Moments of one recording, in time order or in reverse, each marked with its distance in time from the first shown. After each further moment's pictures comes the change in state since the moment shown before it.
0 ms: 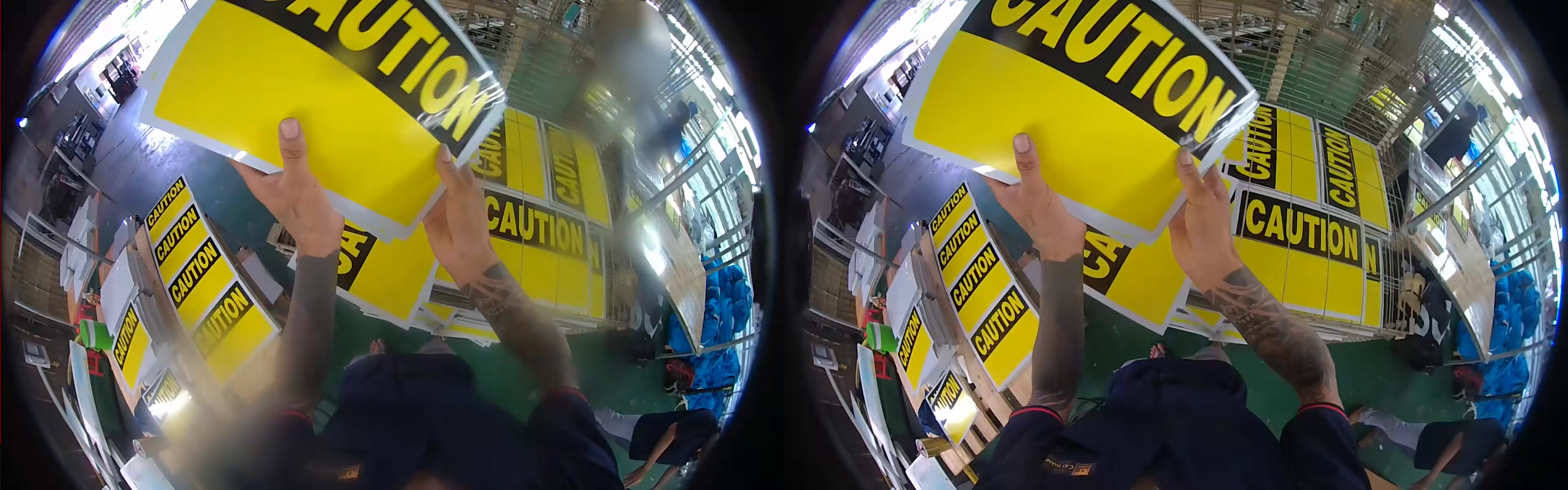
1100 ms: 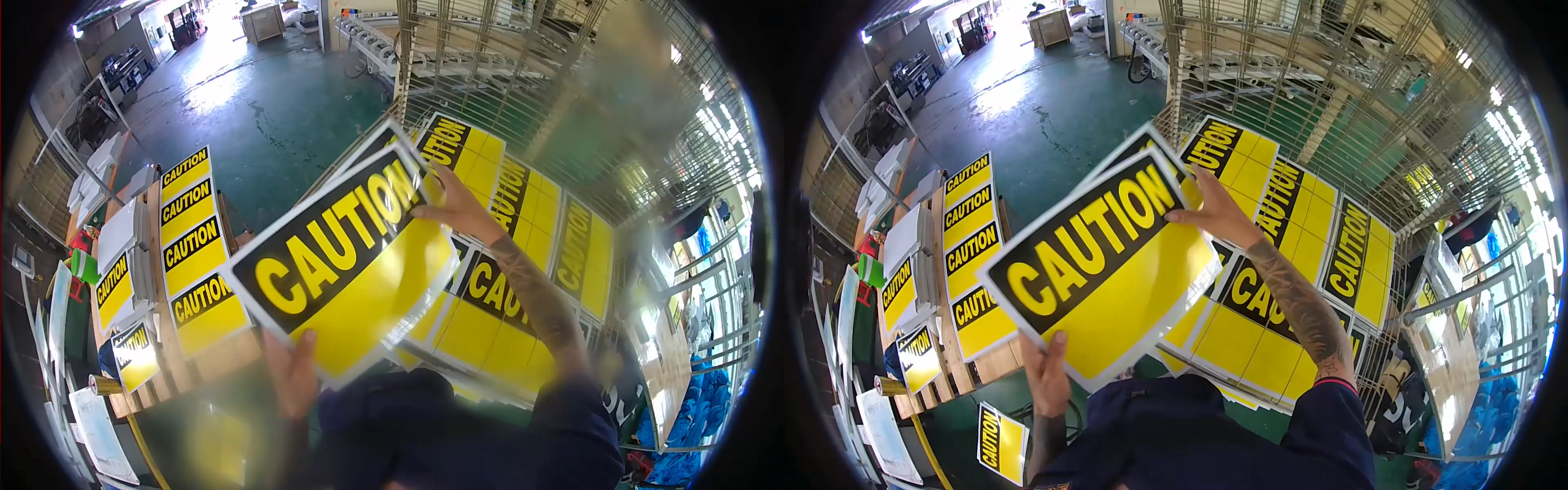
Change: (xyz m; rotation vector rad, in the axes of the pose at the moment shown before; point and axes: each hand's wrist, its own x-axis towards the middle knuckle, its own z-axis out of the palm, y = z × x) left_hand -0.173 0.054 -0.065 0.606 0.039 -0.379; right_hand 0.200 -0.012 -0.125 -1.485 -0.840 -0.276
